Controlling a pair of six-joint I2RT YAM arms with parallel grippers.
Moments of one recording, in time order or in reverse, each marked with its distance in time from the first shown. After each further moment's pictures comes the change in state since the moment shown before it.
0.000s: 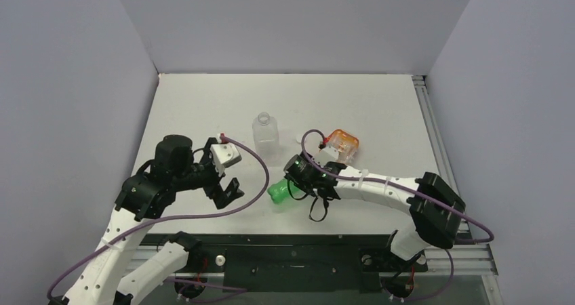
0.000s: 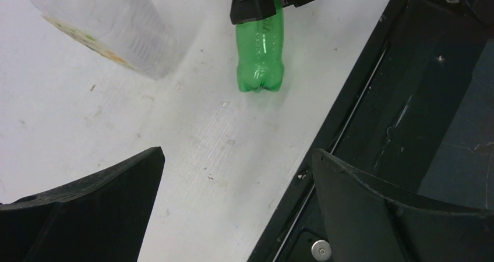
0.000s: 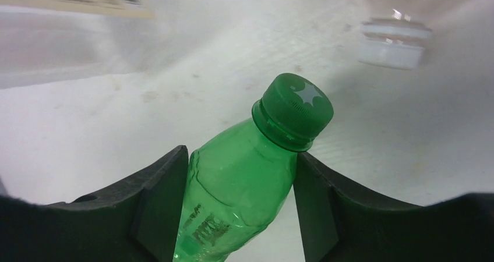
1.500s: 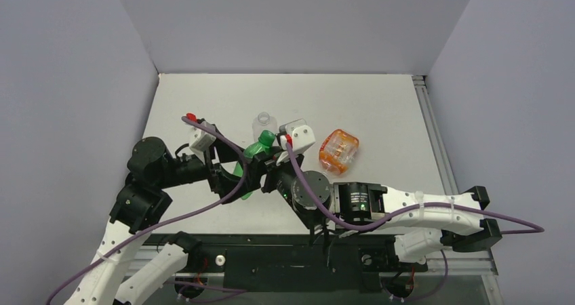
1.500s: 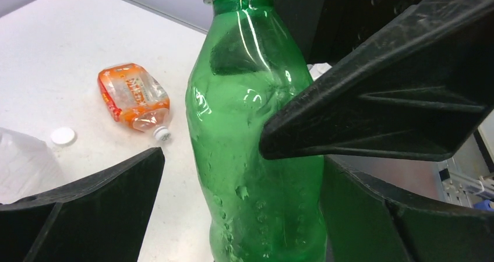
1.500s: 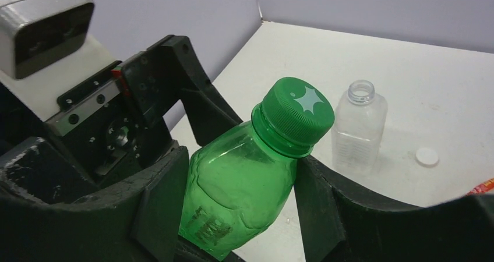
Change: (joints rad) left arm -0.002 -0.077 -0.035 0.621 0.360 -0.641; right arm 0.557 -0.187 0.603 0.221 0.489 -1.102
